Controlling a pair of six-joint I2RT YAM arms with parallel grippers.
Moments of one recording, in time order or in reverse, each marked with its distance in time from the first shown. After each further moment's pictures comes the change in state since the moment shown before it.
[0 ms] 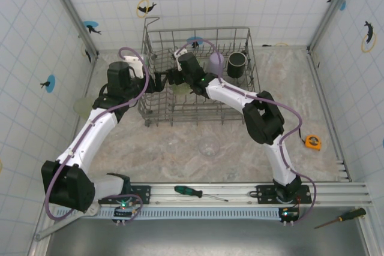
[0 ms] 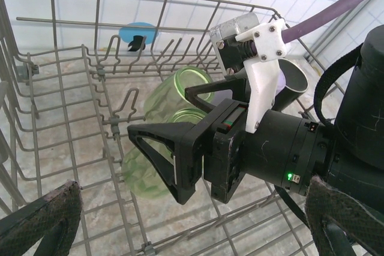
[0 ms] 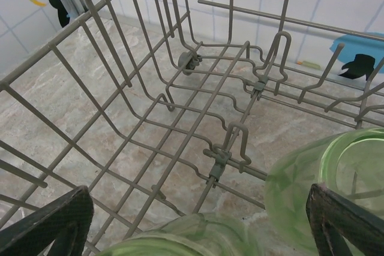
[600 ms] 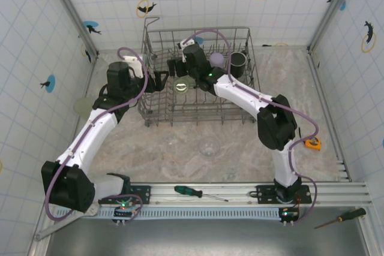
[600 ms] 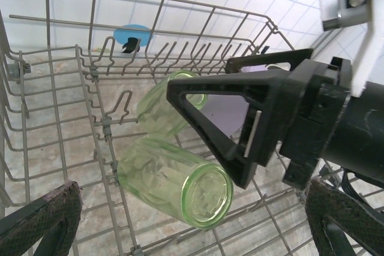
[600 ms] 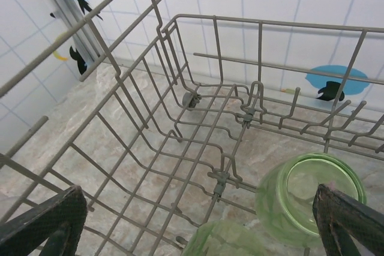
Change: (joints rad) left arm 0.000 -0.005 -0.007 0.023 0.012 -0.050; right arm 0.000 -0.166 -0.034 -0.061 0.024 0.091
